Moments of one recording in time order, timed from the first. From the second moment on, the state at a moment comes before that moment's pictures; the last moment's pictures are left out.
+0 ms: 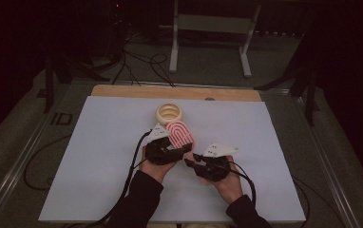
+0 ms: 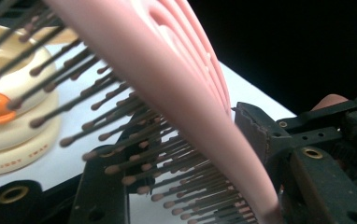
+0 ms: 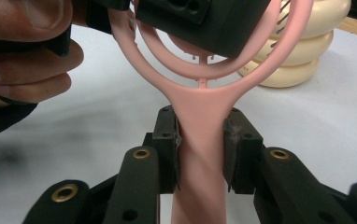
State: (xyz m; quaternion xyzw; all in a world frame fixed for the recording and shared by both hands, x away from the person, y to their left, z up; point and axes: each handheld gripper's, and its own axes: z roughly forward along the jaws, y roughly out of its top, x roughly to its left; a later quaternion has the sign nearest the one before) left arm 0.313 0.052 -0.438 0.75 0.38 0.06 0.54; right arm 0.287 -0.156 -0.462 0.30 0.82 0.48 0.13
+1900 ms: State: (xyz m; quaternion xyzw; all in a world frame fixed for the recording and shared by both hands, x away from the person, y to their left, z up) left arm 0.320 0.065 -0.422 0.71 0.39 0.04 0.59; right arm 0.291 -0.166 -0.458 0.31 0.80 0.50 0.12
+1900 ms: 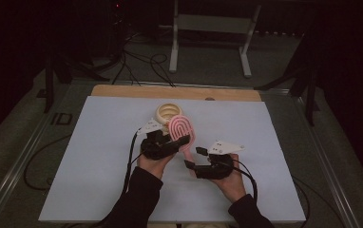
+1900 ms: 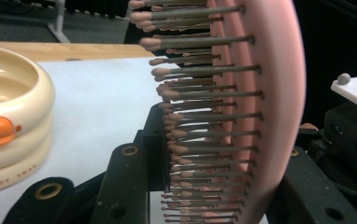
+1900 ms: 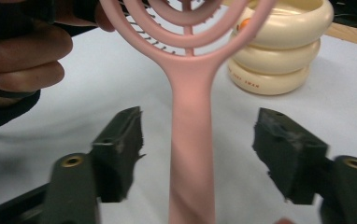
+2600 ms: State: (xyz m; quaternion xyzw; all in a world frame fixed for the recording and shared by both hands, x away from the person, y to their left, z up) left arm 0.331 0.083 -0.404 0.70 0.40 0.06 0.59; right arm 0.290 -0.185 -0.456 0.34 0.78 0.50 0.14
